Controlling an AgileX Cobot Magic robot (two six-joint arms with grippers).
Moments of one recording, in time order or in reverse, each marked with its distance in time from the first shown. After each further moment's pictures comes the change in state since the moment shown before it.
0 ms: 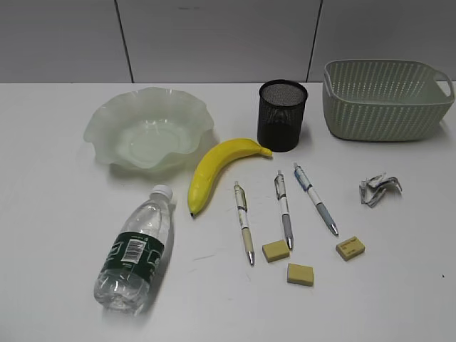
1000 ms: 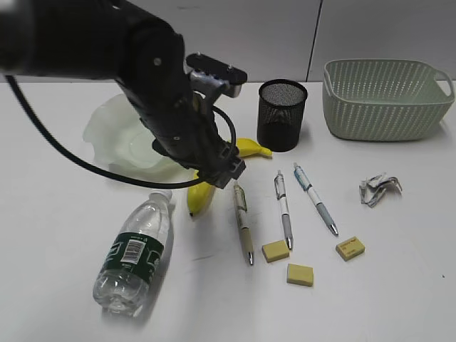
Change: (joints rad) left arm -0.601 1.880 -0.802 0.026 -0.349 0.054; right arm 0.000 0.000 0.000 0.000 0.000 0.000
